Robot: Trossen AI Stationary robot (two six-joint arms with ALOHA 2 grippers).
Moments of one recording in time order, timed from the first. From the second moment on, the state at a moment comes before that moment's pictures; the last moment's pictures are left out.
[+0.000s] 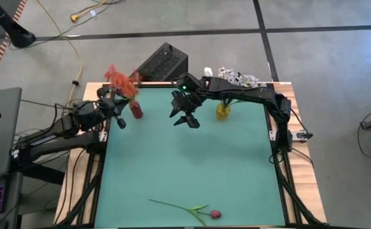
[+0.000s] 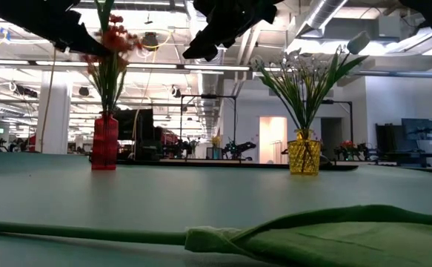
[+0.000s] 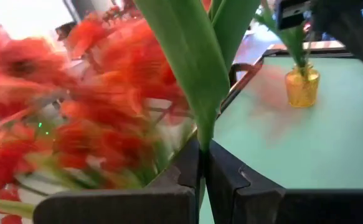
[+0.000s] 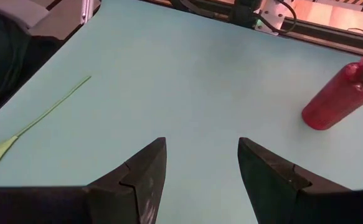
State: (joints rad) left arm 0.39 0.36 0.50 -0.33 -0.35 0.20; right arm -0.27 1.96 1.88 -0.73 -0.55 -0.48
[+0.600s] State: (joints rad) left arm 0.39 0.49 0.50 -0.39 -0.42 0.13; right arm -0.27 1.96 1.88 -0.73 -0.55 -0.47
